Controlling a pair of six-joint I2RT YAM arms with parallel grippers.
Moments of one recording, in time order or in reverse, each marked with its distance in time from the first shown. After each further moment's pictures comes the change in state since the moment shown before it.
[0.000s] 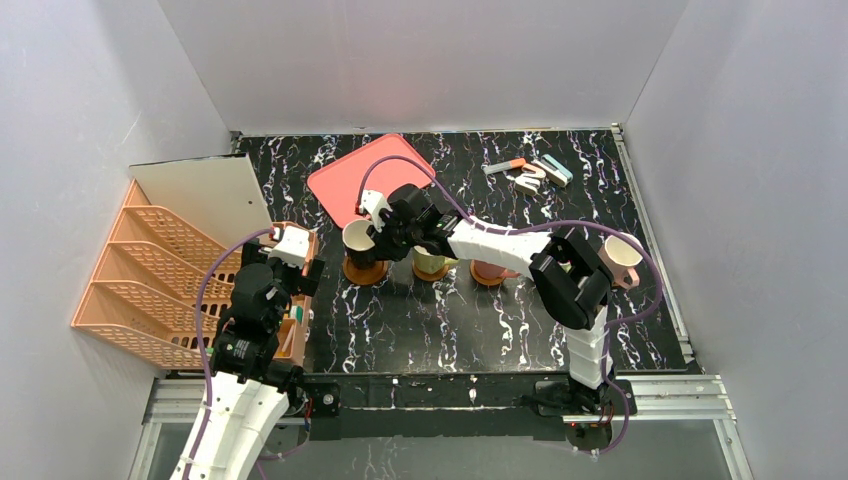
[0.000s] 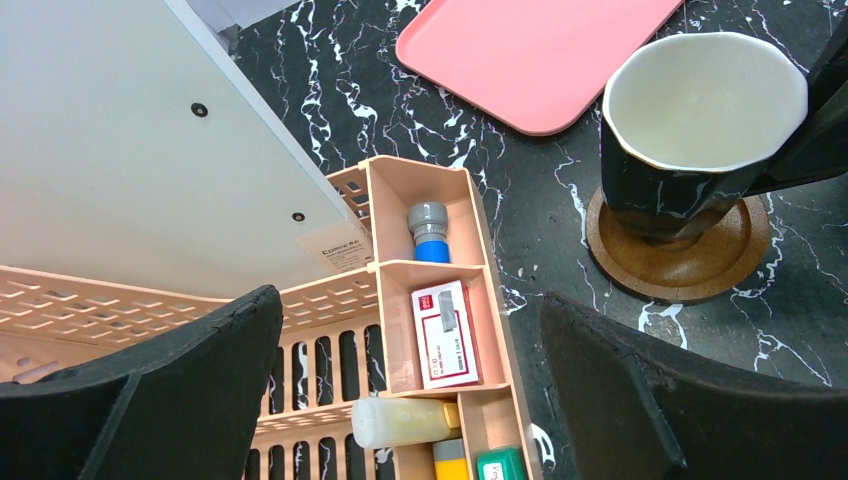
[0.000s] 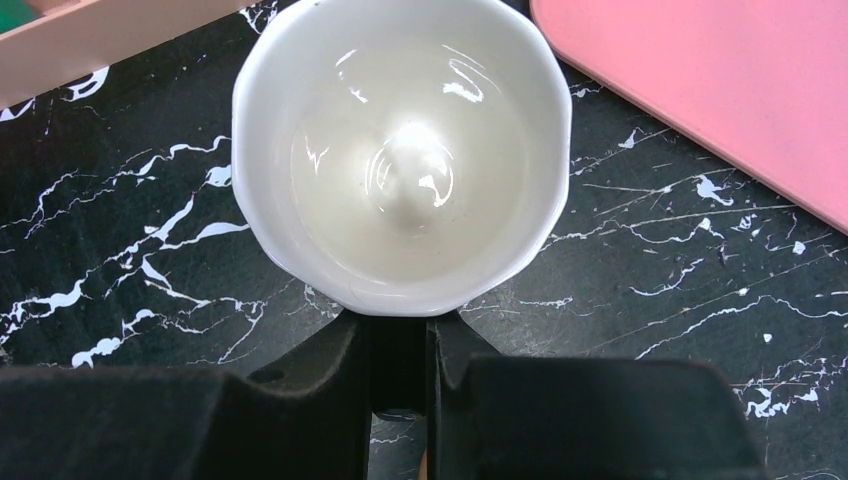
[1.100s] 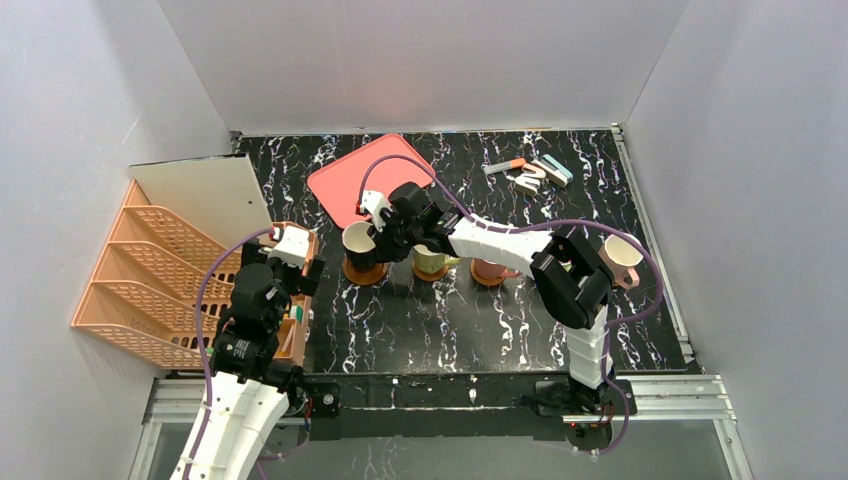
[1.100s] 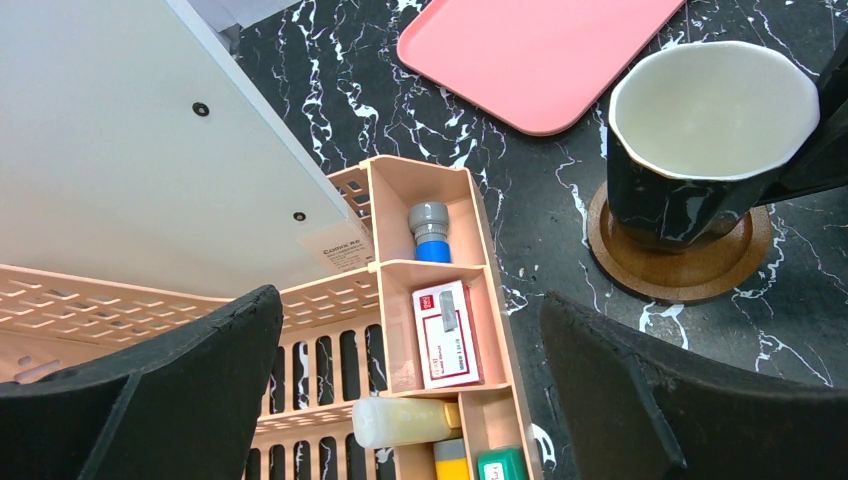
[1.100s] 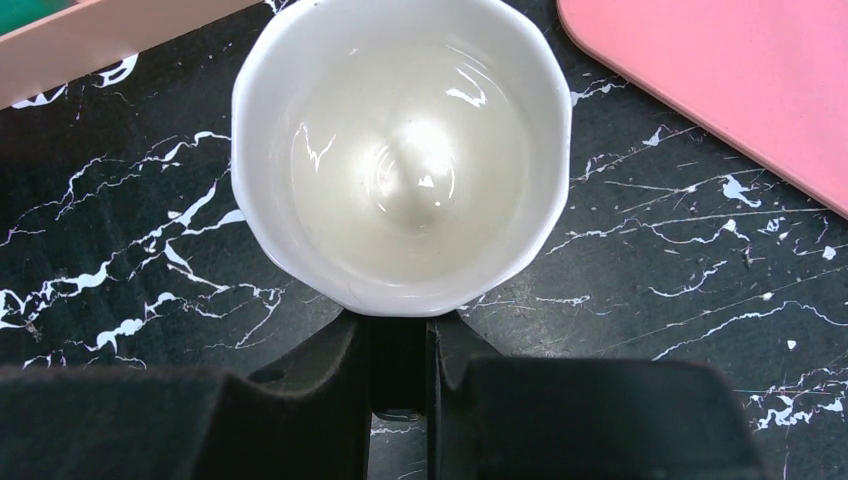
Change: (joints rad) left arm 0.000 0.000 0.000 0.001 -0.002 0.000; right arm -0.006 0.001 0.014 -0.036 -0.053 -0.002
